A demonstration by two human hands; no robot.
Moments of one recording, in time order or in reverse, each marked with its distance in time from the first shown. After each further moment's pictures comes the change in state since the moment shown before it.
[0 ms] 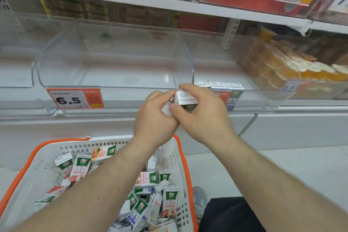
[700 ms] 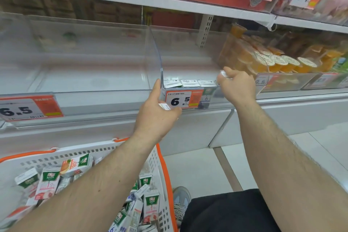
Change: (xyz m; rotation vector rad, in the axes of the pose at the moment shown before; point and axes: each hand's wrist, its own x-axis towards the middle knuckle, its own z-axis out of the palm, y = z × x) left_hand 0.018 0.024 0.060 -0.123 -0.155 -0.332; right_hand 0.087 0.143 -0.082 -0.218 0.217 0.365
